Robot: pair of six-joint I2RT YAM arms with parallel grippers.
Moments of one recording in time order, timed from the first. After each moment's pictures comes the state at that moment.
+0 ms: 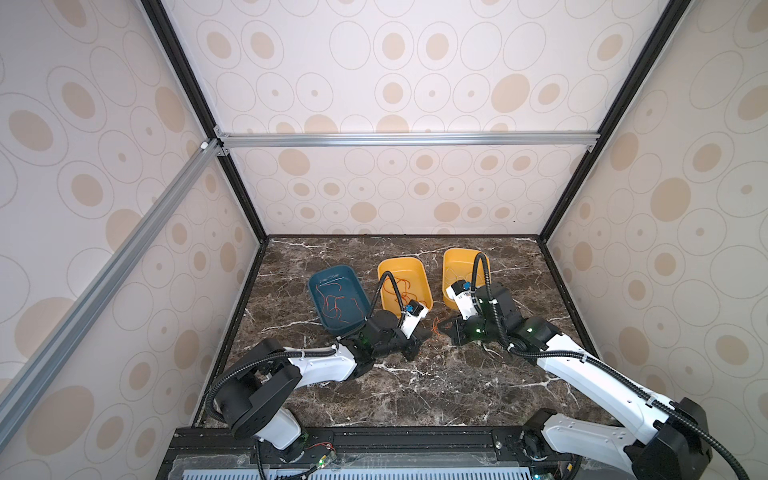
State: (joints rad) left arm -0.85 1.53 0.63 0.52 0.28 -0.20; right arm 0.58 1.11 0.85 -0.48 -0.30 0.36
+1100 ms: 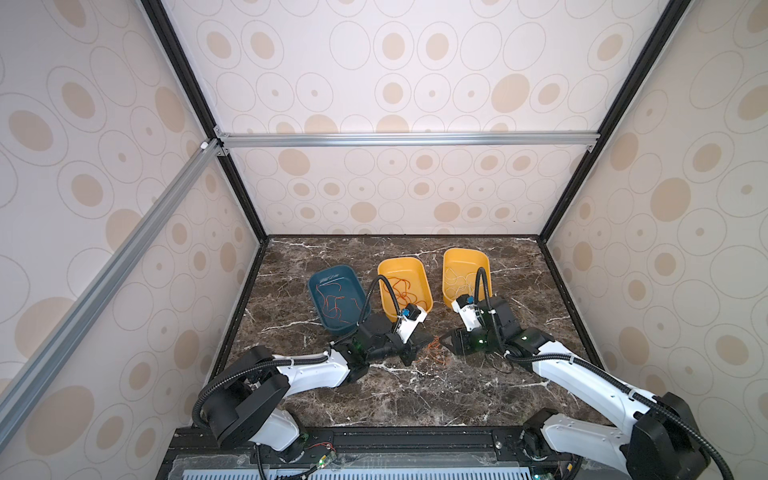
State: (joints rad) left arm -0.86 1.45 0.57 0.58 0.36 -0.20; right arm 0.50 1.12 0.65 -0.35 -0.35 0.33
